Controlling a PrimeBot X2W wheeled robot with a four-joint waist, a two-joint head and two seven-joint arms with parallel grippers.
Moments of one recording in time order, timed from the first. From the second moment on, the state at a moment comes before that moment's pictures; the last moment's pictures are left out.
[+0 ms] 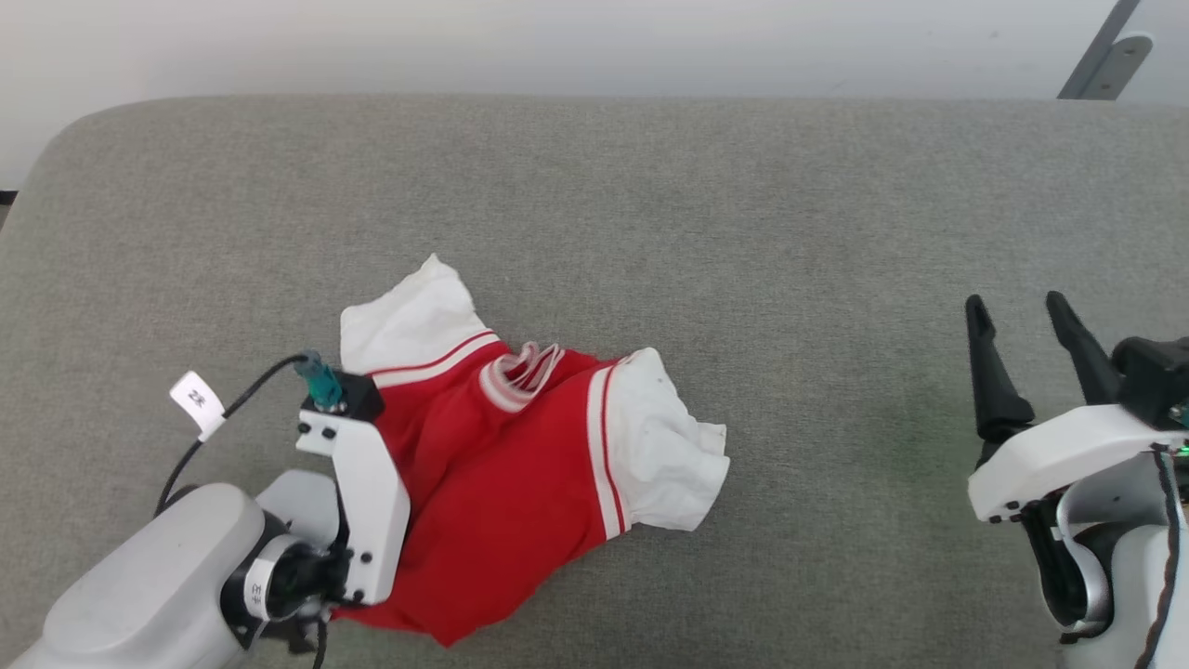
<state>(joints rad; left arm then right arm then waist) -0.56 0.67 -0.87 0.19 -1.05 0.19 0.84 -0.20 -0.07 -0.13 0.01 0.17 0.13 0.13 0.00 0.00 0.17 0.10</state>
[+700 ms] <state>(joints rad) -0.49 0.68 -0.67 0.12 -0.91 0.11 0.14 -0.17 -0.22 0.19 -0.01 0.34 0.13 0.39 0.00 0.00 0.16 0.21</state>
